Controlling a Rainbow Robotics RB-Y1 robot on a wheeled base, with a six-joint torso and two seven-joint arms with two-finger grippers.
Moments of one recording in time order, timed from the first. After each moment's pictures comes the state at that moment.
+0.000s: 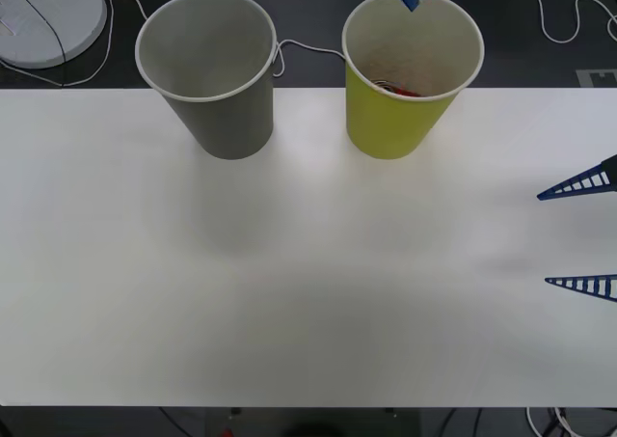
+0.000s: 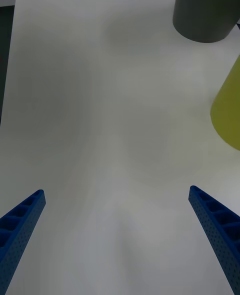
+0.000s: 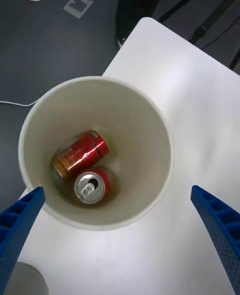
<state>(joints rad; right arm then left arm) -0.01 -0.91 -0.39 -1.79 1.43 -1.57 -0.09 -1.72 0.59 -0.97 -0.87 -1.33 -1.15 1.13</state>
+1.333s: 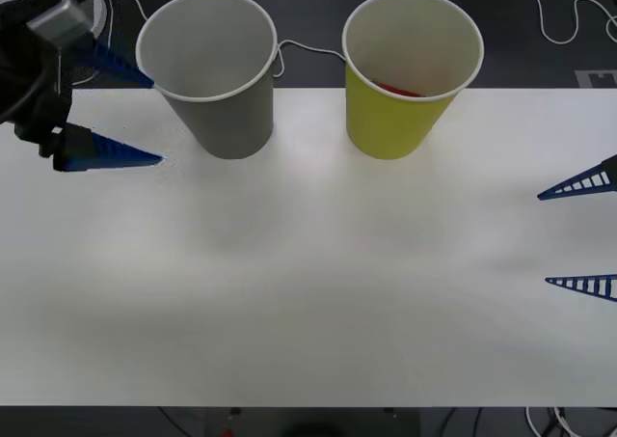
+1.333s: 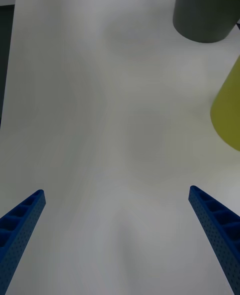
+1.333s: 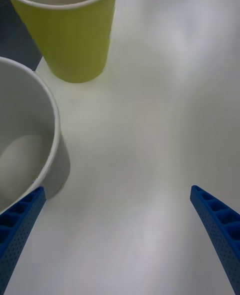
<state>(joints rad) -0.01 -0.91 -0.39 -1.79 1.43 -1.57 -0.09 -0.59 1.10 -0.03 -1.81 -1.45 -1.44 0.72</state>
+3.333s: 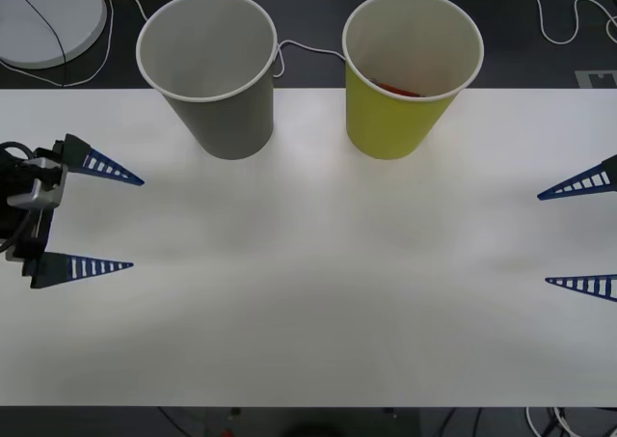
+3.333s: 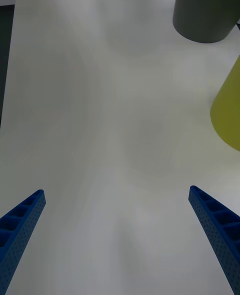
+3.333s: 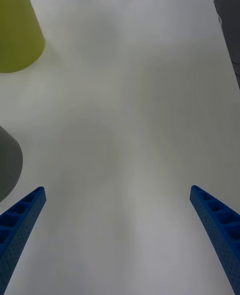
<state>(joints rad) -0.01 -0.91 -0.39 -1.79 1.43 -1.57 -0.09 -0.18 0.87 0.23 -1.82 -1.53 -1.56 0.10</state>
